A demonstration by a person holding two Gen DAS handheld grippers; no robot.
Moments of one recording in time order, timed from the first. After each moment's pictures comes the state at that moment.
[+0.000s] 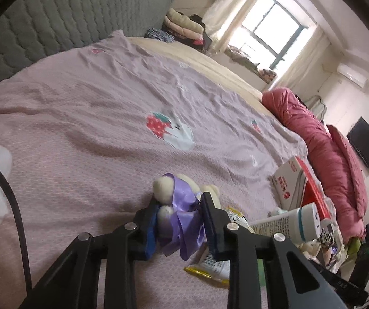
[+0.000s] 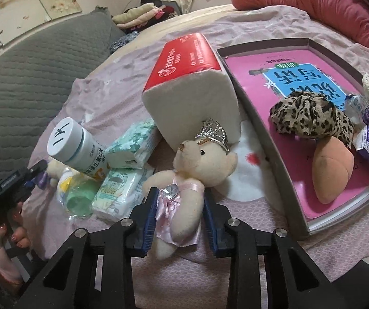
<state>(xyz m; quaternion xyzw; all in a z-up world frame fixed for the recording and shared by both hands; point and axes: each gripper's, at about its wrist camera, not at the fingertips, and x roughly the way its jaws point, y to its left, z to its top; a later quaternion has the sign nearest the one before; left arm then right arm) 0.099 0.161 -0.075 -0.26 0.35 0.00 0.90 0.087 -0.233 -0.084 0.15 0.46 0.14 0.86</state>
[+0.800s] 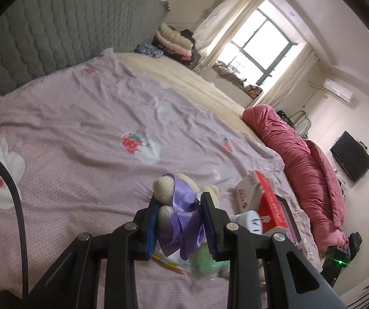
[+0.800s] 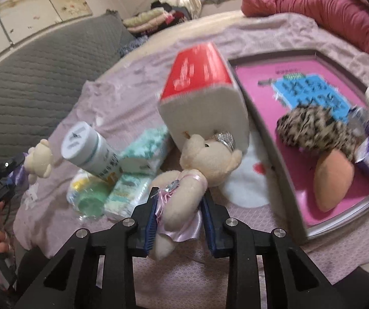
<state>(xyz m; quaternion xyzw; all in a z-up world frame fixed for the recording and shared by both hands) 0.056 0.145 -0.009 -0.29 0.31 -0.03 0.91 0.081 -0.230 -0.067 0.14 0.43 0.16 0.88</state>
